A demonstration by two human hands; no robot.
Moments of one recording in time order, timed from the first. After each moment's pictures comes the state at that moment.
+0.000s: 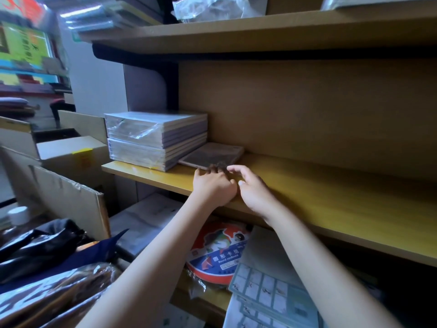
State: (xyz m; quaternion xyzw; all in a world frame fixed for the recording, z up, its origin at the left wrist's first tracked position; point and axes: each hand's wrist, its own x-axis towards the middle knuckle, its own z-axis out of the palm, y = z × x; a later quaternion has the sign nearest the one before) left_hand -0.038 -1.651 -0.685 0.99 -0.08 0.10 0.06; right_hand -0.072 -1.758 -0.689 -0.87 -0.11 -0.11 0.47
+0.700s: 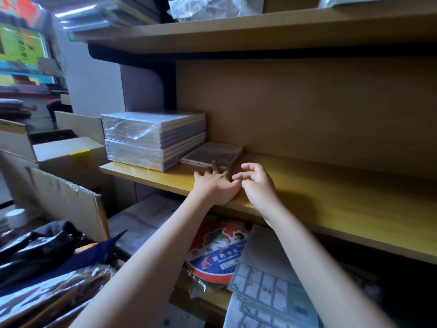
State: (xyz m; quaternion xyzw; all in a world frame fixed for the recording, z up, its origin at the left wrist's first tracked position) left_hand -0.035 -1.652 -0.683 0.99 -0.11 0.06 0.07; right_hand -0.081 -1.758 -0.684 -0.80 -0.05 -0.16 0.58
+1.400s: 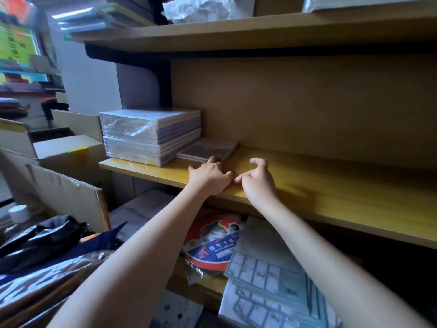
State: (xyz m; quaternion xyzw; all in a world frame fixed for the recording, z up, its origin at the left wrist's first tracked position) left_hand -0.036 -1.653 -0.683 0.98 -0.10 0.12 0.13; right_hand -0.111 -1.762 -0.678 -0.84 0.02 -0.19 0.51
